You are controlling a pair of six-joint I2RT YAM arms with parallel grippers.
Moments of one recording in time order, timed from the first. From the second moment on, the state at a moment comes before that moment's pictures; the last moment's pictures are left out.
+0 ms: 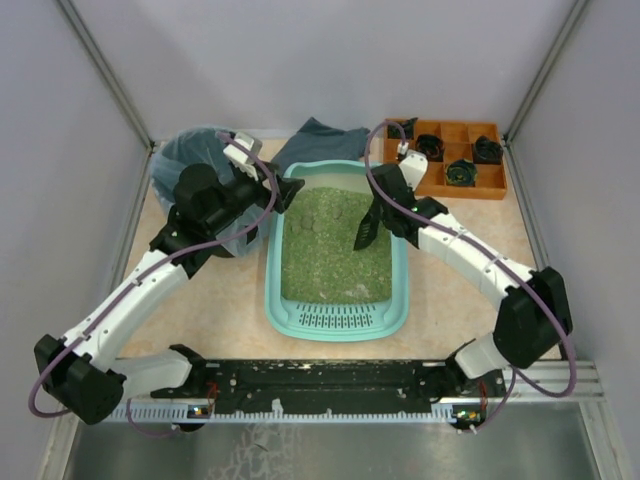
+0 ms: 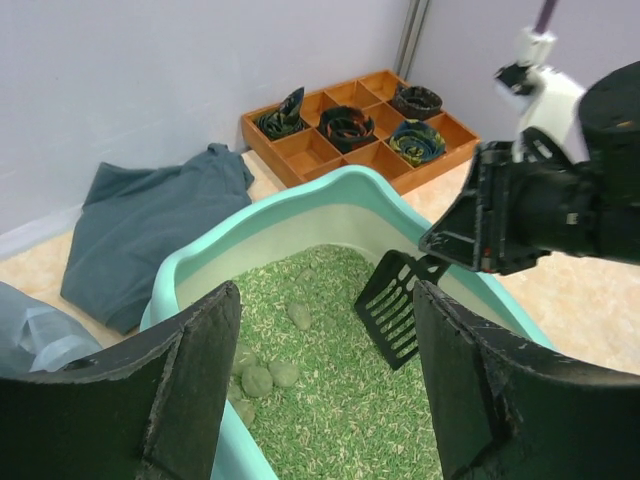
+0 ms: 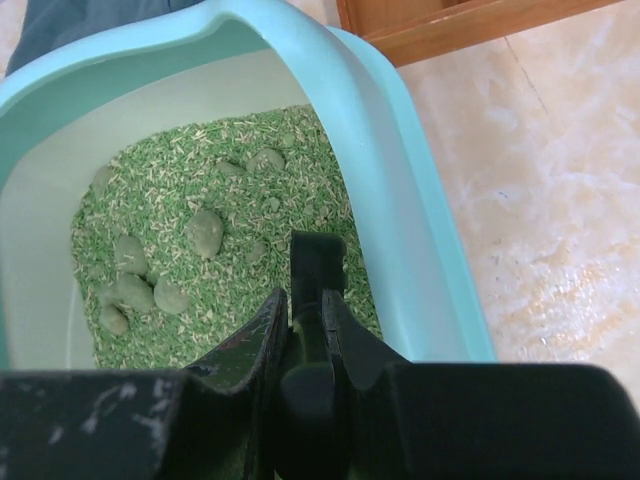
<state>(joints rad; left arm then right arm) -0.55 1.17 1.08 0.07 0.19 -0.11 0.59 1.42 1.18 -0.46 0.52 0.73</state>
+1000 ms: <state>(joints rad) -0.55 1.16 1.08 0.07 0.20 -0.10 0.51 1.81 1.21 0.07 0.10 0.81</state>
